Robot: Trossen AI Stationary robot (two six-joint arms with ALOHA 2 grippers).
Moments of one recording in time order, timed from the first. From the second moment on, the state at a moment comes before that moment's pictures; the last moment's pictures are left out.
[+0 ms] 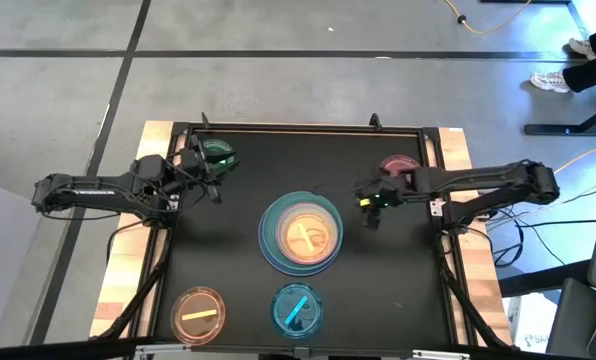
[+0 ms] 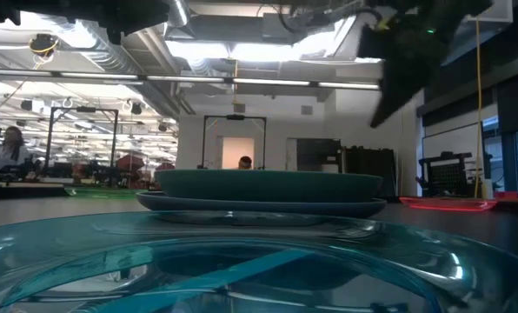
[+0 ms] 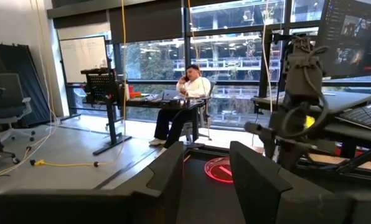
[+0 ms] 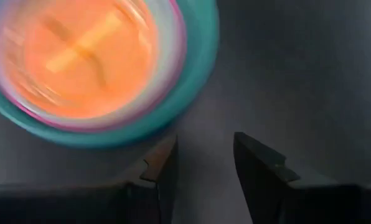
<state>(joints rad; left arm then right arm) 0.10 0.57 0.43 0.28 -0.35 0.06 -0.01 1.24 0.90 -0.70 0.16 0.19</state>
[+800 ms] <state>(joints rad) 0.10 0.57 0.43 0.28 -0.35 0.06 -0.14 1.22 0.64 -0.74 0.40 0.37</state>
